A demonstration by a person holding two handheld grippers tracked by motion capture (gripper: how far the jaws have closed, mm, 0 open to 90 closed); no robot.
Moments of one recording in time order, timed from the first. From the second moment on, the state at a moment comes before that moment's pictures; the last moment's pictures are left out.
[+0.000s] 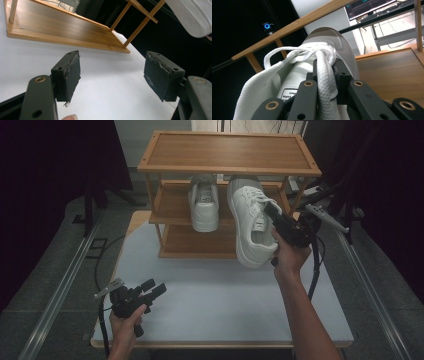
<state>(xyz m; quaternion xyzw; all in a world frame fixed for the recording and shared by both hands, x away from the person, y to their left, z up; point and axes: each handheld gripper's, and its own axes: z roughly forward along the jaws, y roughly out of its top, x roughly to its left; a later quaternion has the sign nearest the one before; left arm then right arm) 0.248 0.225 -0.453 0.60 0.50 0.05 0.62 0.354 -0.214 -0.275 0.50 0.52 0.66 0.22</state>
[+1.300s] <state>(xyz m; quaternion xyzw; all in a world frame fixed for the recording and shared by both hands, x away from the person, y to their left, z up) 0.250 0.223 -0.458 0.60 0.49 0.03 0.62 0.479 -0.173 -0.295 0.57 0.49 0.62 0.21</state>
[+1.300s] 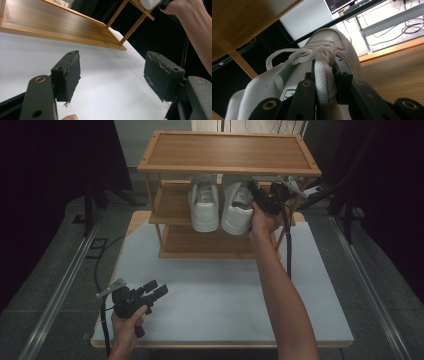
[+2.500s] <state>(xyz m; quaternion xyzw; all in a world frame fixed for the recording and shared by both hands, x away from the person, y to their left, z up) 0.249 0.221 -0.453 0.61 0.49 0.03 0.62 0.397 -0.202 -0.294 0.47 0.58 0.63 0.22</state>
